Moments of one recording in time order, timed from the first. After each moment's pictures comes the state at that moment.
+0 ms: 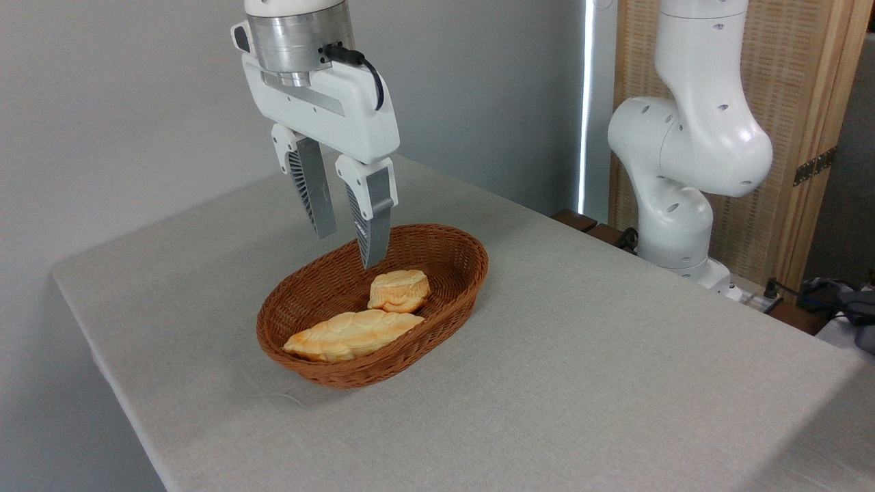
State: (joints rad) arm -0.06 -0.03 -0.02 -1.67 -0.04 1.66 0.64
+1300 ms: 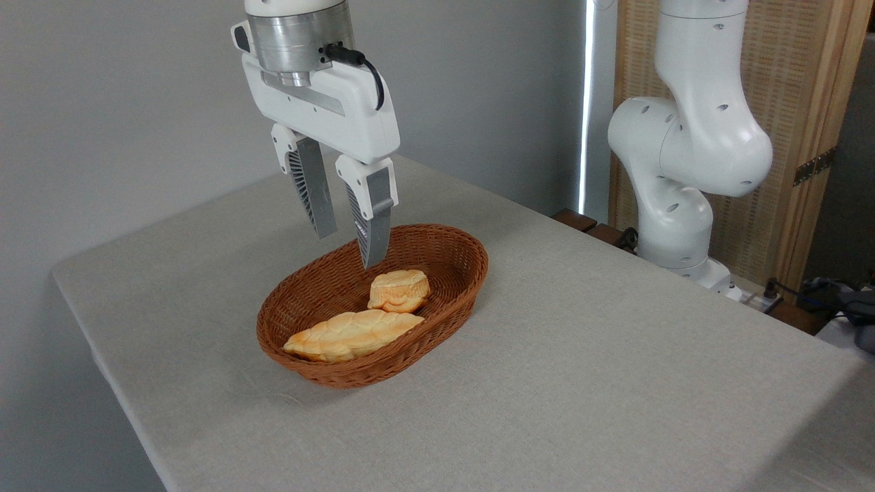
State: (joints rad) arm -0.06 -0.03 -0.02 -1.67 -0.04 1.66 0.64
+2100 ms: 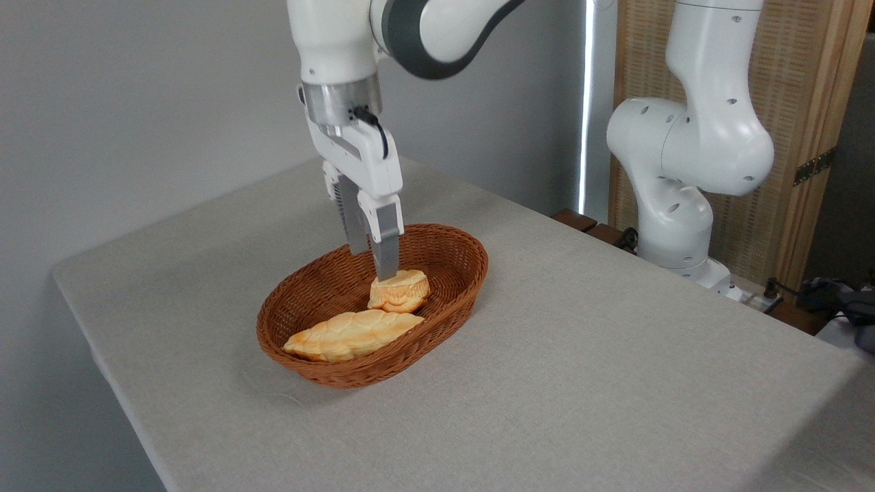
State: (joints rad) arm -0.02 -0.23 -0.31 -2.19 -0.04 2.00 0.64
